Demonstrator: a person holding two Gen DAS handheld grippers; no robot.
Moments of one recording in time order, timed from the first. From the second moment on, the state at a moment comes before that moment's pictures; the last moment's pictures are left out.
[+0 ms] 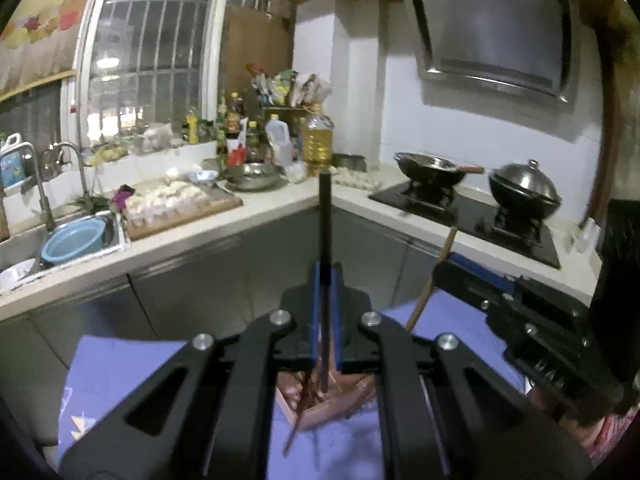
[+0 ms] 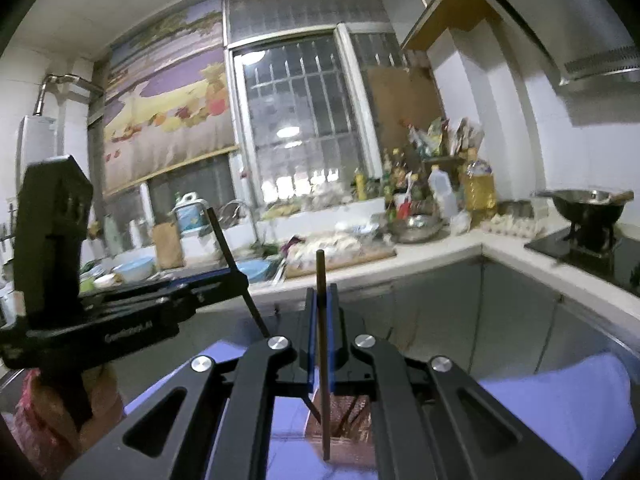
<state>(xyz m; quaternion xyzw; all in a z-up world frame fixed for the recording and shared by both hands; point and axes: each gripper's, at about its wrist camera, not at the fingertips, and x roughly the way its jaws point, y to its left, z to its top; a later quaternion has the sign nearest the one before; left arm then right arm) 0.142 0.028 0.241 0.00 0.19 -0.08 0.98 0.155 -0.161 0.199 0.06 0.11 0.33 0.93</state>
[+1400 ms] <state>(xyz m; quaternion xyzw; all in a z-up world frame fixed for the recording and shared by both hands) -0.041 0.057 0.125 -0.05 0.16 0.10 0.98 0.008 -0.226 0.084 0.17 0.16 0.26 0.94</state>
